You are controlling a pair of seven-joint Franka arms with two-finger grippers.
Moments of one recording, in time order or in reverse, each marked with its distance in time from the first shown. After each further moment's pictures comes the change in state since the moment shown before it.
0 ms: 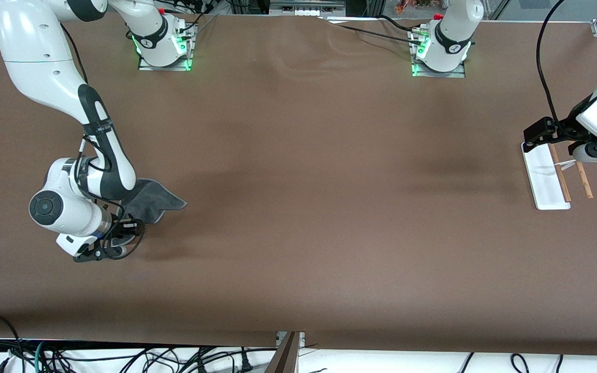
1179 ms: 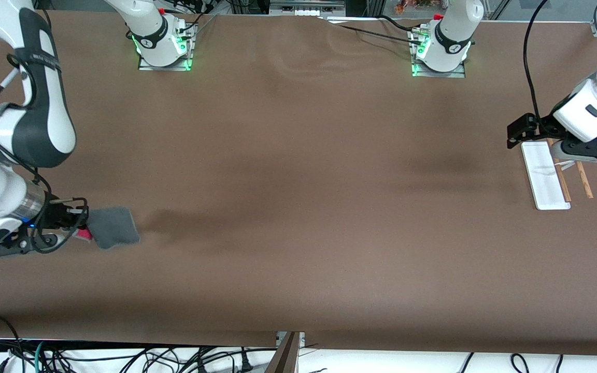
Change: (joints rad) left arm -0.009 0.005 -0.054 0.001 -0.008 -0.037 0.000; right arm 0.000 -0.275 0.001 0.185 0.001 -0.387 -0.027
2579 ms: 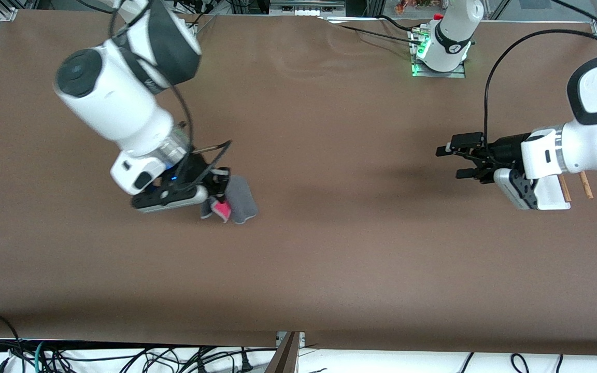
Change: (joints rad) left arm 0.024 0.249 0.001 0.039 -0.742 -0.005 0.525; right arm 0.363 -0.036 0.151 0.078 0.104 0.152 0.565
